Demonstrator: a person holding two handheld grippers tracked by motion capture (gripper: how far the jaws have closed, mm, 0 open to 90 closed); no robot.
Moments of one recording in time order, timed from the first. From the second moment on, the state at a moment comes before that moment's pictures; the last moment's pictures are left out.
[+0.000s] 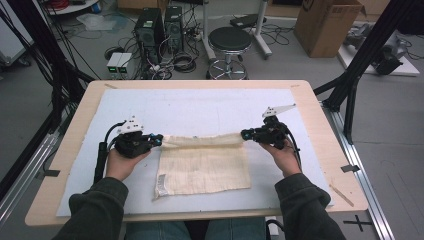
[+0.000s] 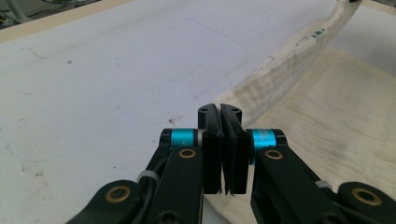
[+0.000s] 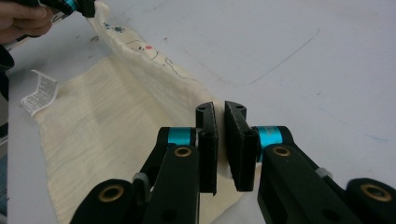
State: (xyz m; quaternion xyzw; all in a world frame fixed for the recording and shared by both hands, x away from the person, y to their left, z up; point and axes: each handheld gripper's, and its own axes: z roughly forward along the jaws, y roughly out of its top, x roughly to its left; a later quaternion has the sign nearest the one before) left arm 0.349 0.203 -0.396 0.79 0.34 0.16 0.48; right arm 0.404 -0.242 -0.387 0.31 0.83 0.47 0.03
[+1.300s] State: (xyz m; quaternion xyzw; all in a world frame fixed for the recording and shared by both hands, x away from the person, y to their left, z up) left arm 0.300 0.211 -0.393 0.79 0.31 0.15 0.50; right arm 0.357 -0.245 -0.385 0.27 0.84 0.47 0.03
